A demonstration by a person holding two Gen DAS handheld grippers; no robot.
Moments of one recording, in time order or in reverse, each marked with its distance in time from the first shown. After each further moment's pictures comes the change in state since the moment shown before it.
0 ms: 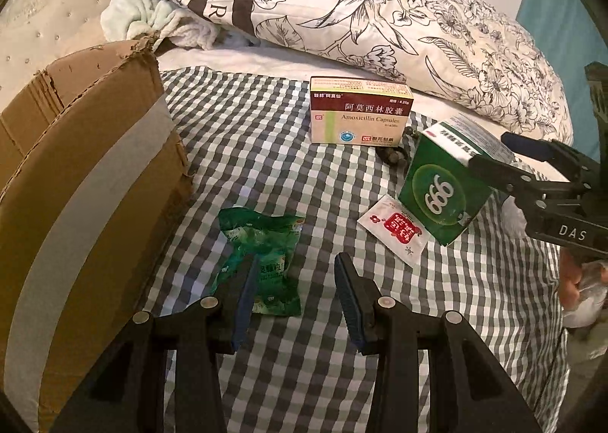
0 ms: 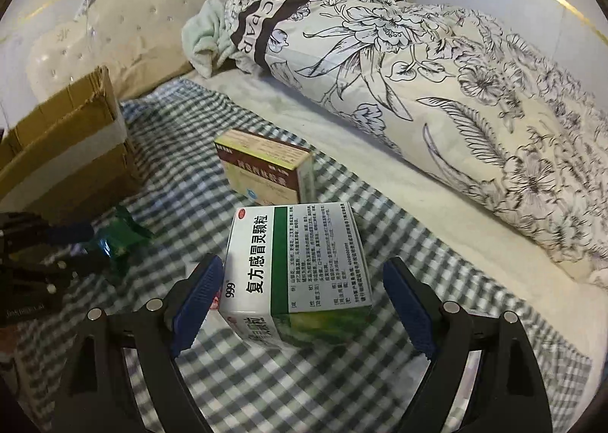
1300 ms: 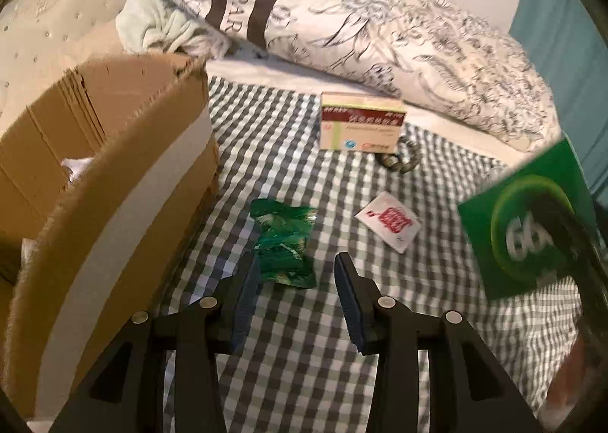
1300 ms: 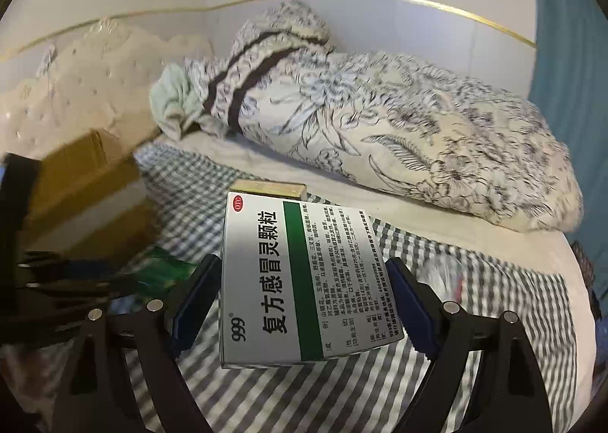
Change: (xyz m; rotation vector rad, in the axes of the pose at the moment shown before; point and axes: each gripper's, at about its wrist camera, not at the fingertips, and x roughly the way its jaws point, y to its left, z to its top) left arm -0.053 0.019 -0.015 -0.014 -0.053 -0.027; right arm -0.112 0.080 -0.033 0.183 -0.212 -0.229
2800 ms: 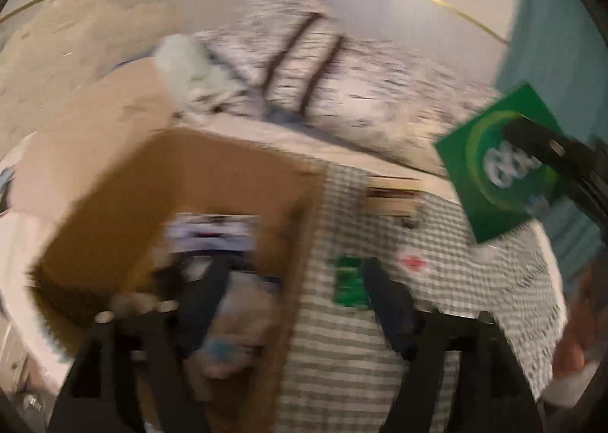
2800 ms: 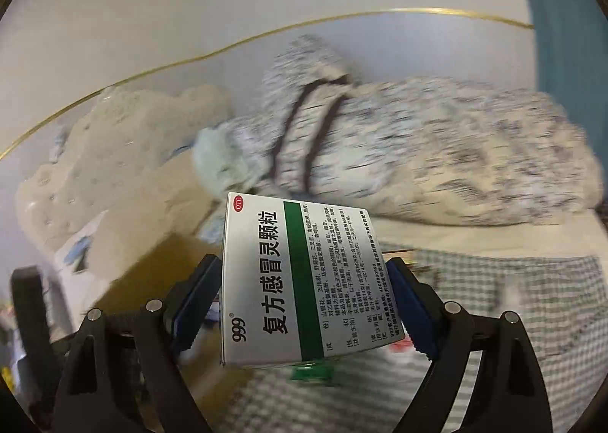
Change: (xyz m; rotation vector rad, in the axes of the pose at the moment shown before) left arm -0.086 0.088 0.023 0.032 -0.151 -0.102; right arm -0.045 0.105 0.107 0.206 -0.066 0.055
